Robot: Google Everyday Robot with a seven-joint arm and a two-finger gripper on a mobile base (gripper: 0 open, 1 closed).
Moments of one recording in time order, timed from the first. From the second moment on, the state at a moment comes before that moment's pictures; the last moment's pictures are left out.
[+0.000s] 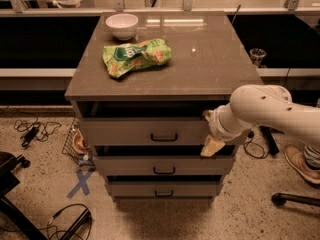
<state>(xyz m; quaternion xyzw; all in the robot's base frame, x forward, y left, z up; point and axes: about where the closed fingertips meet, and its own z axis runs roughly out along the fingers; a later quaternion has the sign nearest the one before) 0.572 -0.161 0.663 -0.67 0.70 -0.02 0.24</state>
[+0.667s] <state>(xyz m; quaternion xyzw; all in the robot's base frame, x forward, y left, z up) 0.555 -0.166 0.648 -0.67 0.71 -0.01 0.21</state>
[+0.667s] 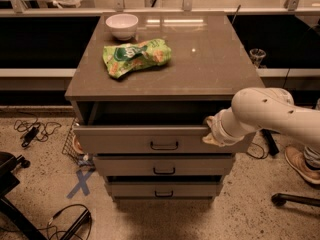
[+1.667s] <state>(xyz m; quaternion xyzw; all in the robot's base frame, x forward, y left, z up) 0.554 -0.166 0.661 -0.67 0.71 -0.01 0.21</state>
